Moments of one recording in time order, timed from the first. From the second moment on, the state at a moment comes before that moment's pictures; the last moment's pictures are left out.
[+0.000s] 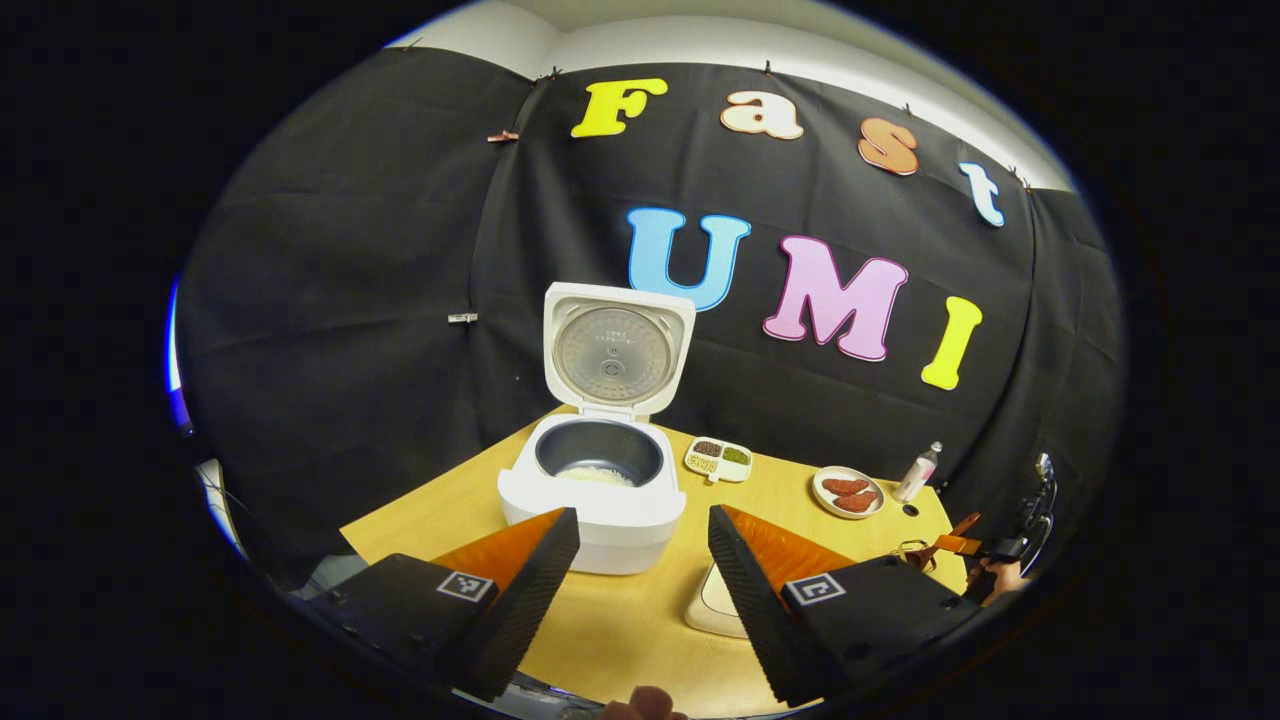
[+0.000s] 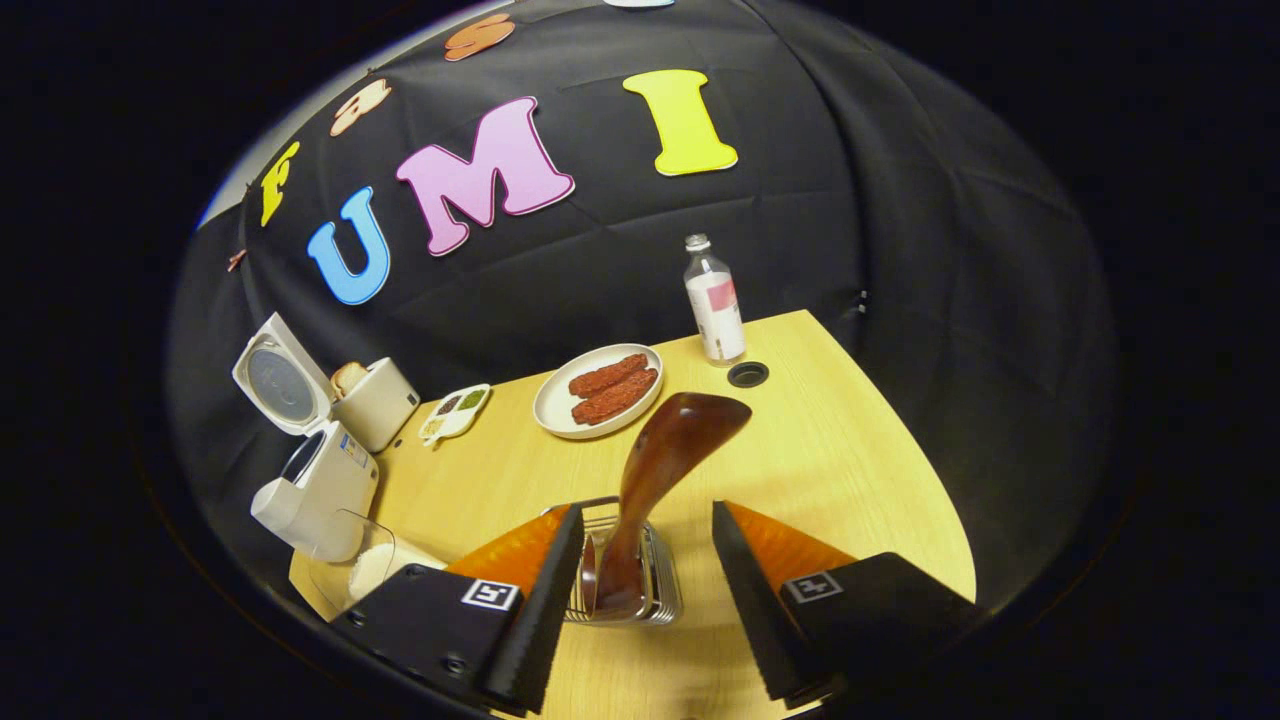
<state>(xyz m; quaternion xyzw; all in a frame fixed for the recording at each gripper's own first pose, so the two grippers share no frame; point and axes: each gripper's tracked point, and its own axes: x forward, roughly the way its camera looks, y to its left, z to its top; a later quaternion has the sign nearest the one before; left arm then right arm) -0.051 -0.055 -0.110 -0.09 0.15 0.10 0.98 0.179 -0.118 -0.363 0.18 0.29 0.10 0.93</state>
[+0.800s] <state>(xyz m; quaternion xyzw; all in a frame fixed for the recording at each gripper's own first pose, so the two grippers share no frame) 0.020 0.014 -0.029 -0.03 0.06 0.05 1.00 0.072 -0.111 -0.204 0.09 0.19 0.01 0.98</state>
